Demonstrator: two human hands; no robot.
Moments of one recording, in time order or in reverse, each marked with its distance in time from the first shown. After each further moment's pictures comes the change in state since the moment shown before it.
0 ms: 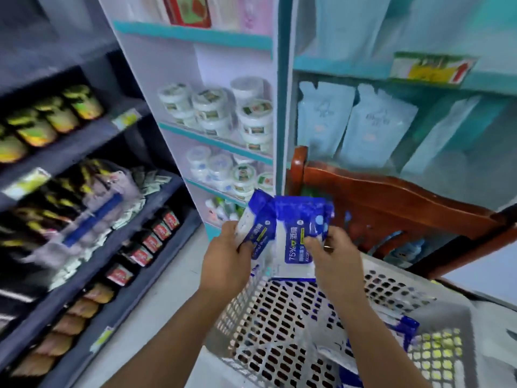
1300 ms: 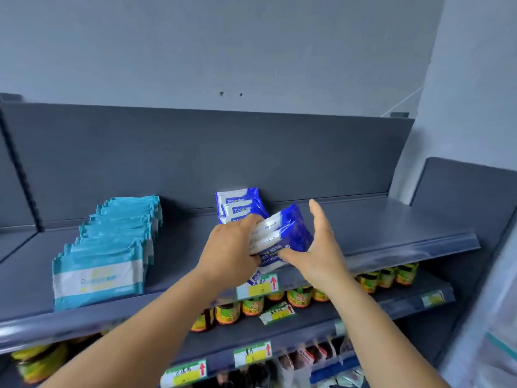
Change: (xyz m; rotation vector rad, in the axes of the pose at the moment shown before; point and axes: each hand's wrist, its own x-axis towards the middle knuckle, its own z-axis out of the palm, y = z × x) left_hand -0.011 -0.230 -0.634 0.514 0.723 0.048; right_hand -0.174 -0.493 0.486 0.157 -0.788 -0.778
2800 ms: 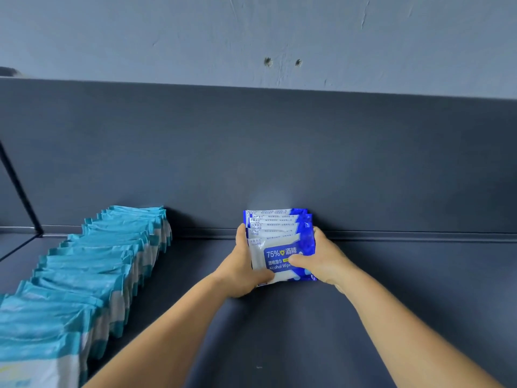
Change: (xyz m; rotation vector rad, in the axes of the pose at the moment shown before) left_hand 0.144 -0.156 0.109 -0.534 -0.210 -0.641; right_hand 0.265 0.107 0.107 -0.145 -0.475 0.211
